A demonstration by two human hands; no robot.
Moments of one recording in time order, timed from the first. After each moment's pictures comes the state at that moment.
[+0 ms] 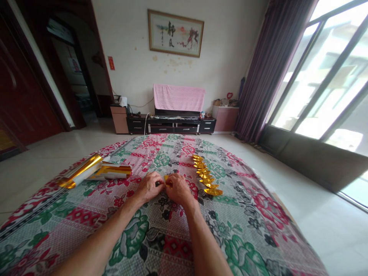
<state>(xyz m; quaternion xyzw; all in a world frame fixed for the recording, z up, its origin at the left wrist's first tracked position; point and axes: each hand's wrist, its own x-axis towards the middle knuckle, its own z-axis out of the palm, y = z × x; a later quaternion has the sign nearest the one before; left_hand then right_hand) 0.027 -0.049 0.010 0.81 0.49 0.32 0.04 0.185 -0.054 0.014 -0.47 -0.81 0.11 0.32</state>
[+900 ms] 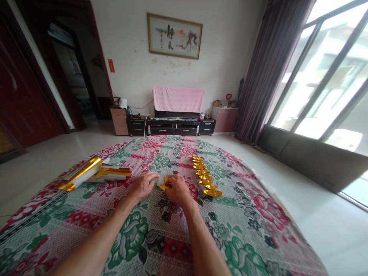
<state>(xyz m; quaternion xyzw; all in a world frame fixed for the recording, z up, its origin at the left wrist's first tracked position) 0.004 -0.031 0.001 0.80 0.49 0.33 0.05 0.186 -0.053 0.012 -0.47 -0.81 0.10 0.32</state>
